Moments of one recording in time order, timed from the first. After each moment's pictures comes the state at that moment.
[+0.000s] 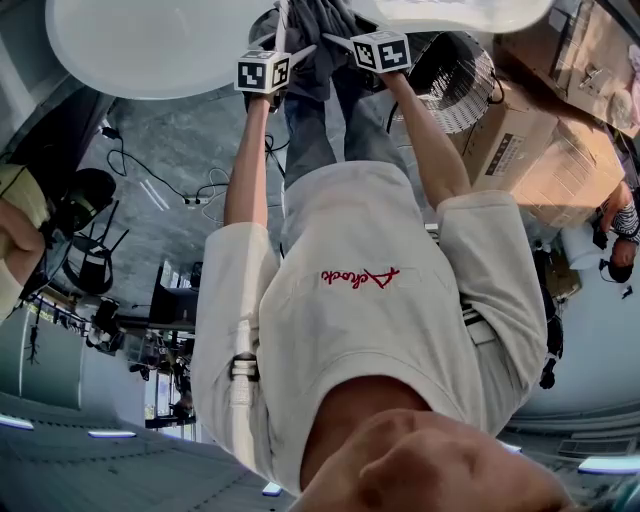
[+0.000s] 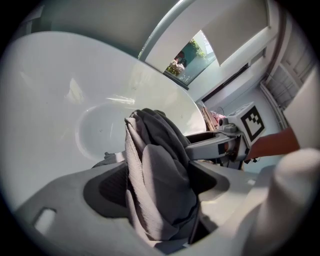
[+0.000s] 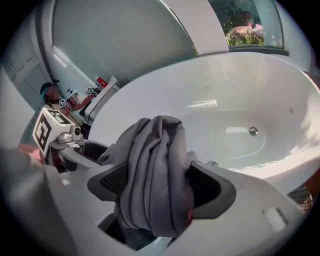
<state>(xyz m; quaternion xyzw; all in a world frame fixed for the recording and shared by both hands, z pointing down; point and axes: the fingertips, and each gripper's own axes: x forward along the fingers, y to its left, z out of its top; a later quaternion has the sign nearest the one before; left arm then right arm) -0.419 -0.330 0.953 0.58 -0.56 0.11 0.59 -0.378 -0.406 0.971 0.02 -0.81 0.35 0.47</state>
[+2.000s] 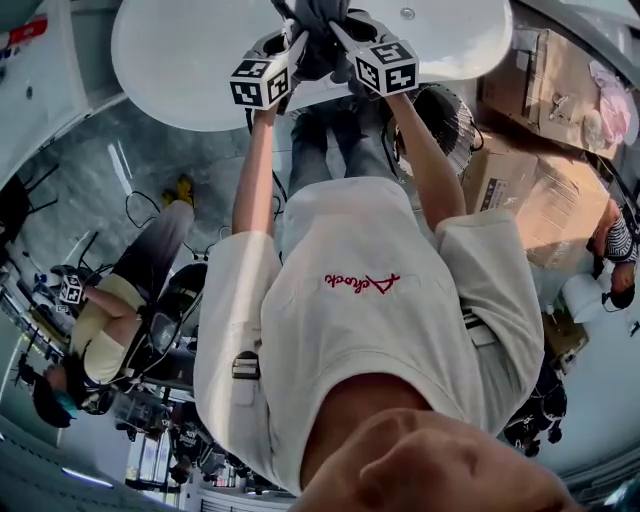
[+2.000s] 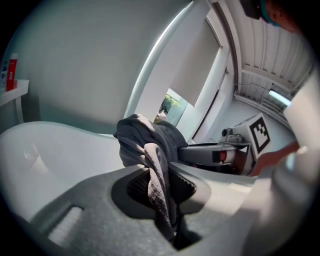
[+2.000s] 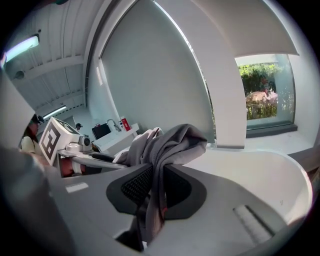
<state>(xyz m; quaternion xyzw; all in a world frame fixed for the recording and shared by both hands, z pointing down) -0.512 -0.454 0.700 0.66 -0.67 0.02 0.33 -0.488 -0.505 0.687 0.04 -0.95 0.18 0.25</state>
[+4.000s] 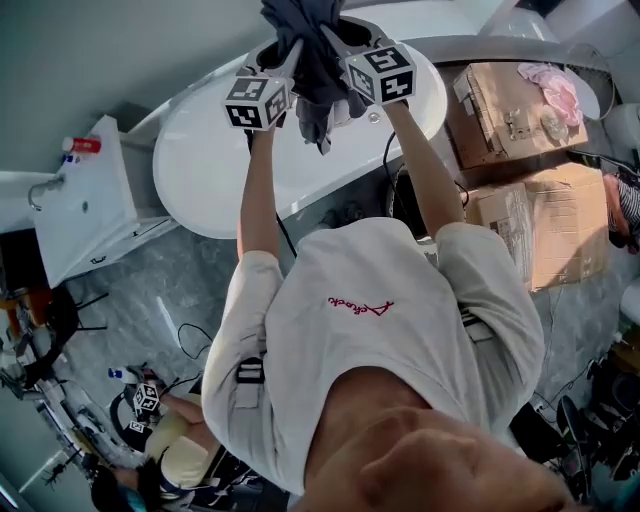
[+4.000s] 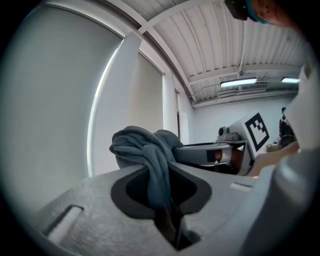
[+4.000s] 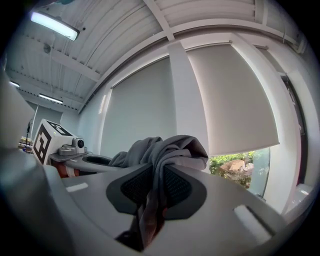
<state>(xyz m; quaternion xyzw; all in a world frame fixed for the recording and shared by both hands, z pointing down) -0.439 -0.582 0.351 0.77 -0.64 0.03 0.02 -0.408 -0.622 0.333 0.18 -0.98 0.00 0.02</state>
